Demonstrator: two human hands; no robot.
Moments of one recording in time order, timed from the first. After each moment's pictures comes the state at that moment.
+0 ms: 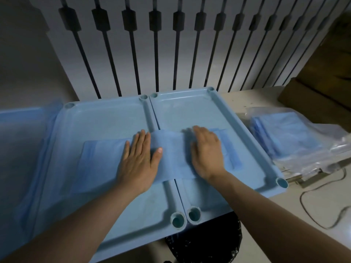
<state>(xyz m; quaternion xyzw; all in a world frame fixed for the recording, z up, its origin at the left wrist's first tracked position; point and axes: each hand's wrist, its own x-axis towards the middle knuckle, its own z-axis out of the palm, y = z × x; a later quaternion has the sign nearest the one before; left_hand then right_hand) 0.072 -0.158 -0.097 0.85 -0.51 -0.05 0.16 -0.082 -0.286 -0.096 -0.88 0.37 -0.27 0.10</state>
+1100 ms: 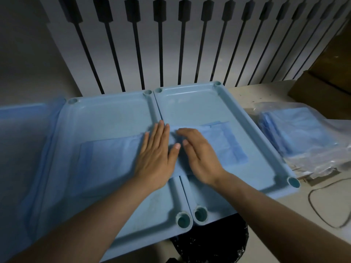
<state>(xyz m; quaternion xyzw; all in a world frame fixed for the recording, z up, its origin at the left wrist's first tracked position) 0.056 -0.175 -0.092 0.79 -0.57 -0.02 0.21 -0.072 -0.261 -0.084 -0.88 0.24 -0.31 0.29</state>
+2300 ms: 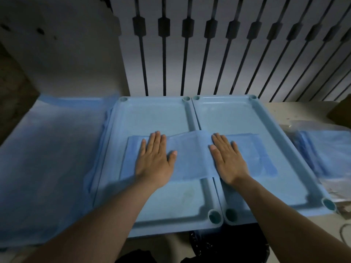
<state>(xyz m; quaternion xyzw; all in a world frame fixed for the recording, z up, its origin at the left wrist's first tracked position) 0.110 -0.113 -0.099 0.90 -0.44 -0.03 0.06 -0.057 -0.270 -0.103 -0.92 0.35 -0.07 0.18</state>
